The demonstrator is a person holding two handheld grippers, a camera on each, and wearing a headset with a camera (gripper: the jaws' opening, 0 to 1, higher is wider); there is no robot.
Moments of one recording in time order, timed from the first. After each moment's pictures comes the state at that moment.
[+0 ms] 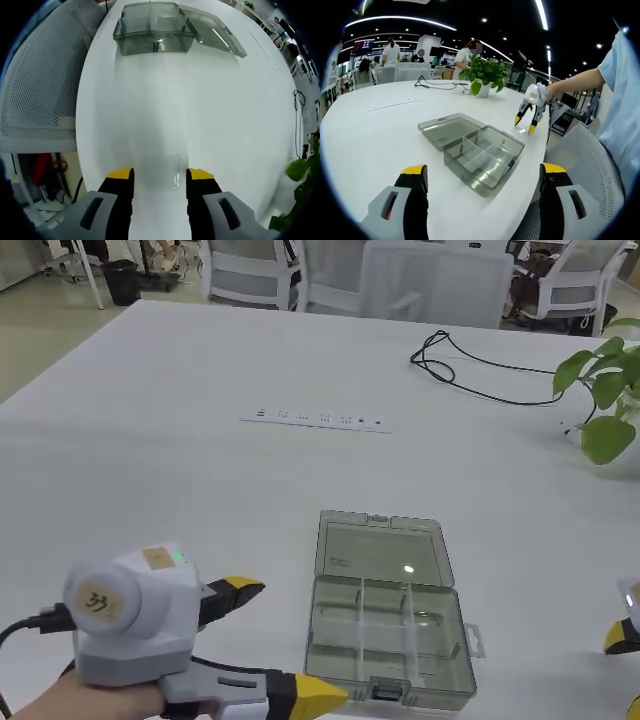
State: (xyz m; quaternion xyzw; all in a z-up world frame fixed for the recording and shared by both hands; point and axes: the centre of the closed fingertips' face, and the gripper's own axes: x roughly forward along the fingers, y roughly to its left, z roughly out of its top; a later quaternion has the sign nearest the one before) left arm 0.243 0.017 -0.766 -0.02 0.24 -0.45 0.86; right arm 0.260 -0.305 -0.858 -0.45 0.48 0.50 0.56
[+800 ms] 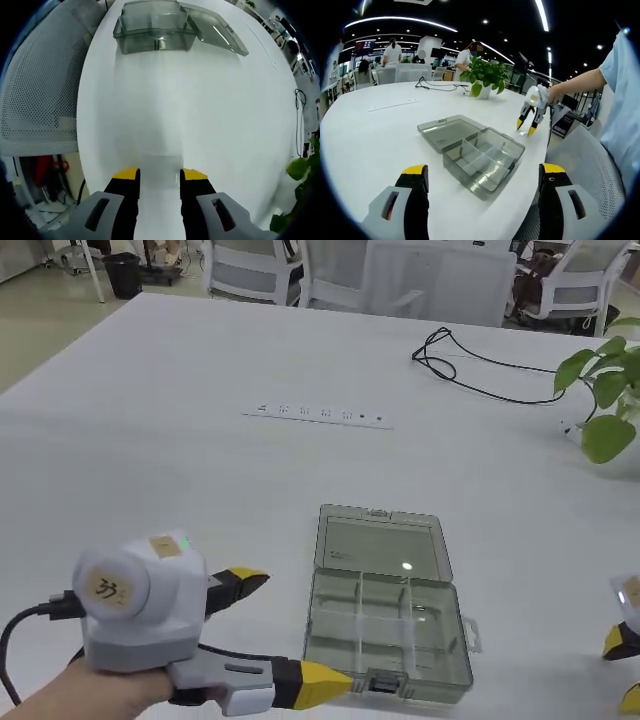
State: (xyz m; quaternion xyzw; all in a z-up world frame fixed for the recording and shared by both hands) left arm 0.246 0.014 -0.764 -0.02 0.24 -0.45 0.86; right arm 0.250 -0.292 -0.849 -0.45 0.48 0.50 0.57
